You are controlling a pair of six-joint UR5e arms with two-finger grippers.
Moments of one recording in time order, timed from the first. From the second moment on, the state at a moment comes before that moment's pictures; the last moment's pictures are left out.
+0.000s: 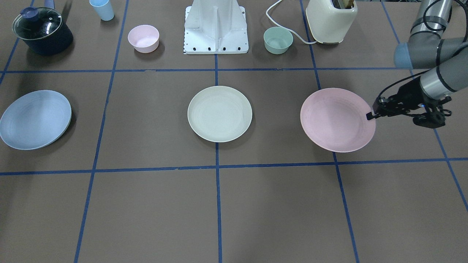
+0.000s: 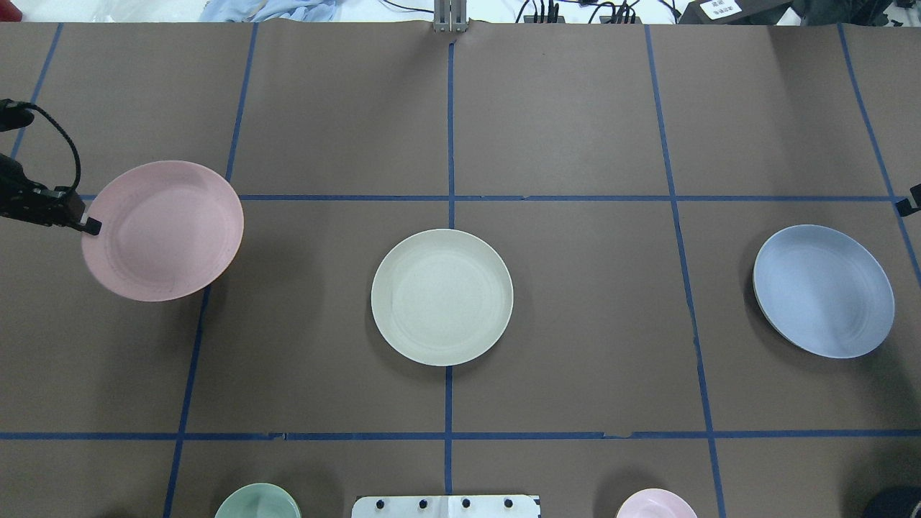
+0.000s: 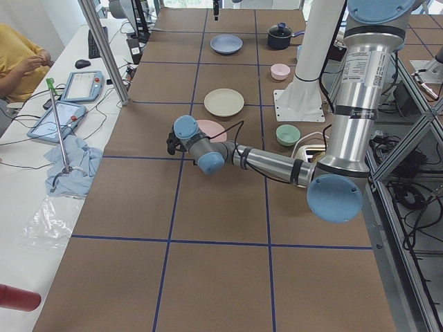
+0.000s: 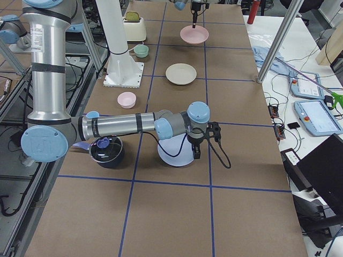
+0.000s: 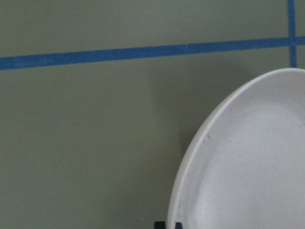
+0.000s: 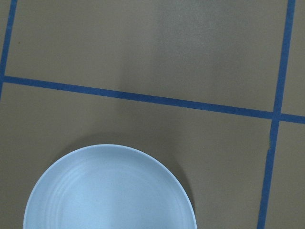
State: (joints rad) left arm -1.04 -1.75 -1.64 -2.19 -2.54 -0.99; right arm 1.34 -1.62 1.73 -1.37 2.38 0.25
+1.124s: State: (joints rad) left arm -0.64 -2.04 -1.64 -2.19 -2.28 -1.31; right arm 1.32 -1.61 1.71 -1.37 2.38 0.25
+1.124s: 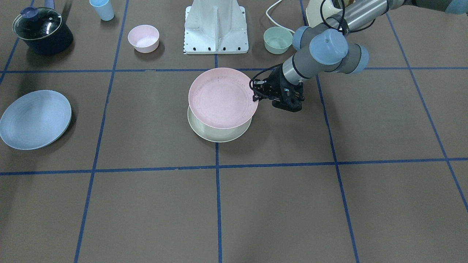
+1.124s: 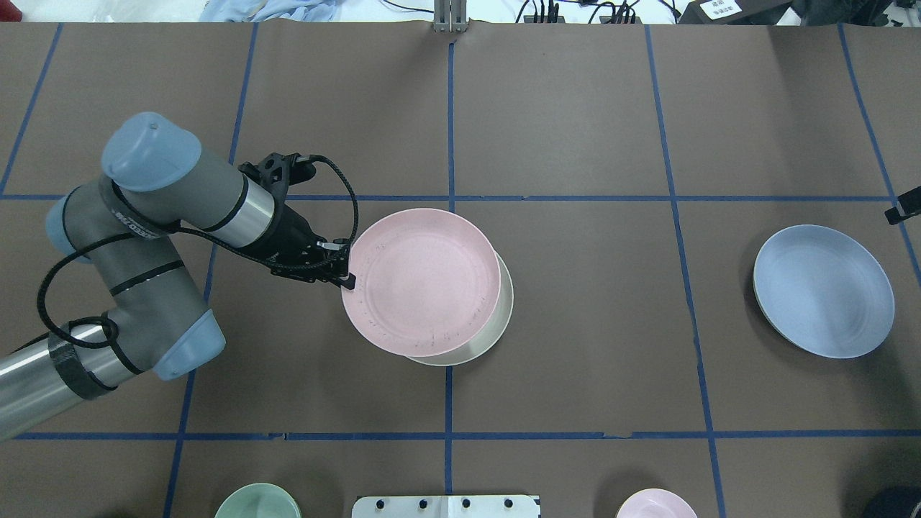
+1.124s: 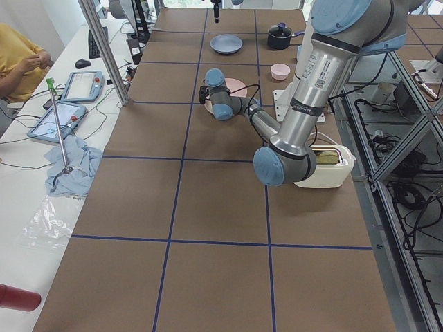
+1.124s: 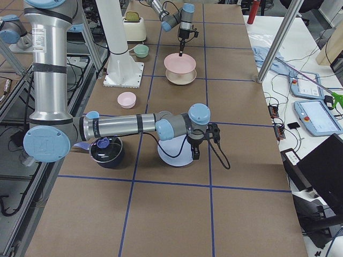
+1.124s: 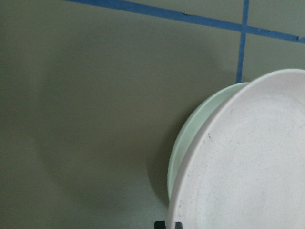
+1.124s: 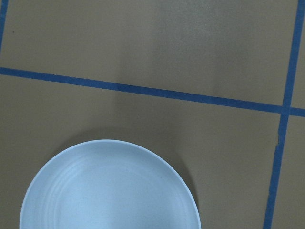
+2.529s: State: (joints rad) left arm -0.65 -2.06 -1.68 -2.20 -2.25 -1.38; right arm 1.22 -1.60 1.55 -1.20 2.38 0.31
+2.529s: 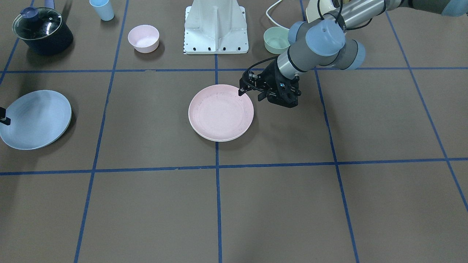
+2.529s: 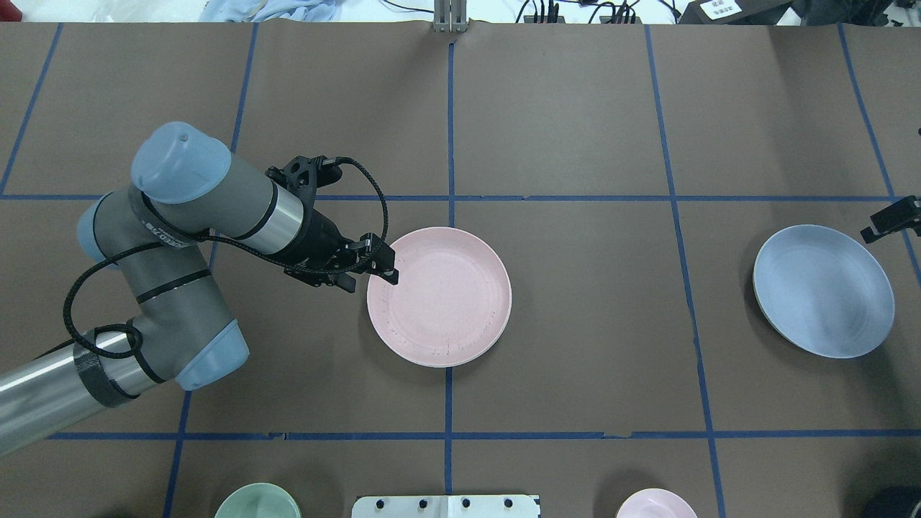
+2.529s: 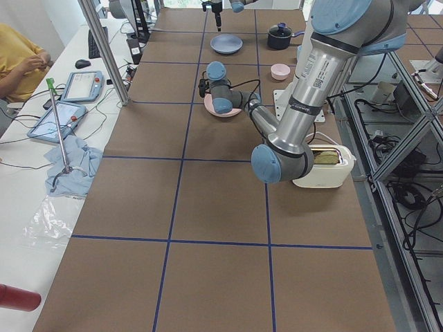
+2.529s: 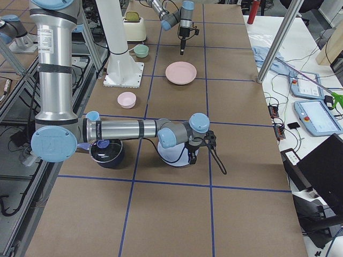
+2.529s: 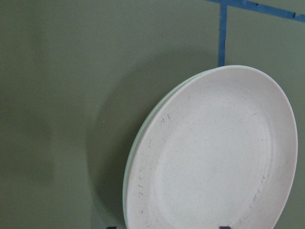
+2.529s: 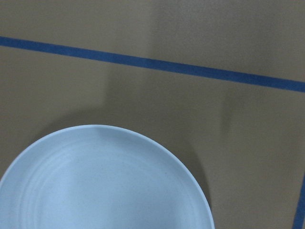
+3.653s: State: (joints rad) left arm -0.66 -2.06 -1.71 -2.20 -2.25 -1.42; right arm 1.18 -1.61 1.37 -0.91 2.39 0.49
